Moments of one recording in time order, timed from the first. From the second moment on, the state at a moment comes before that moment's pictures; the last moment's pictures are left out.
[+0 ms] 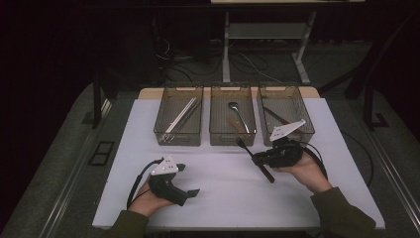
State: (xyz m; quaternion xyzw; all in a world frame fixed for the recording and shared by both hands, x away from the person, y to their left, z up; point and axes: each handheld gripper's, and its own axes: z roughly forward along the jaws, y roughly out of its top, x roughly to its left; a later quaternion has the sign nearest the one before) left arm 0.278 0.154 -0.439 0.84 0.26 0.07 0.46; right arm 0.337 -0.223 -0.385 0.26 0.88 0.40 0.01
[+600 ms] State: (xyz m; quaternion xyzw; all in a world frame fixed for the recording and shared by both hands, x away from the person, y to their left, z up) left arm 0.278 0.154 -0.439 0.84 0.26 0.07 0.46; right arm 0.337 -0.245 -0.366 0.29 0.85 0.45 0.04
